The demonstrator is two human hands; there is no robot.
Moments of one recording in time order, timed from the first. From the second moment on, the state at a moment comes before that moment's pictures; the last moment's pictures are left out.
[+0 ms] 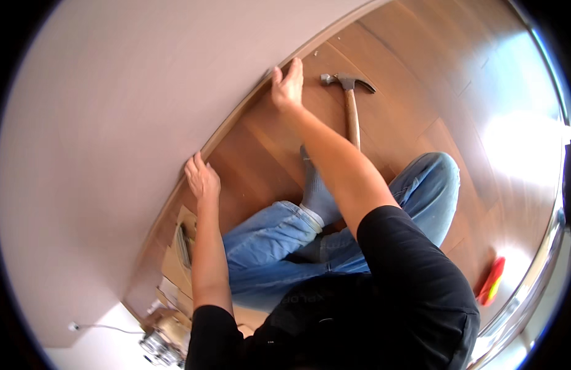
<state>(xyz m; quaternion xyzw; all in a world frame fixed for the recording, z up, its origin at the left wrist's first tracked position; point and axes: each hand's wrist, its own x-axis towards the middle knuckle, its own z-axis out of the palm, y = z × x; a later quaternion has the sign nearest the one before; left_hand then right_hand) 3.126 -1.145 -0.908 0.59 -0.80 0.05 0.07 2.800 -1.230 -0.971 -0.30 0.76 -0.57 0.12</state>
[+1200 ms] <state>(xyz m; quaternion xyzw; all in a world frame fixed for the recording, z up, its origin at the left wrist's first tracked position) 3.131 -1.175 -0.883 0.65 -0.76 0.01 -0.10 2.832 -1.214 -0.967 -0.32 0.76 -0.55 0.14</state>
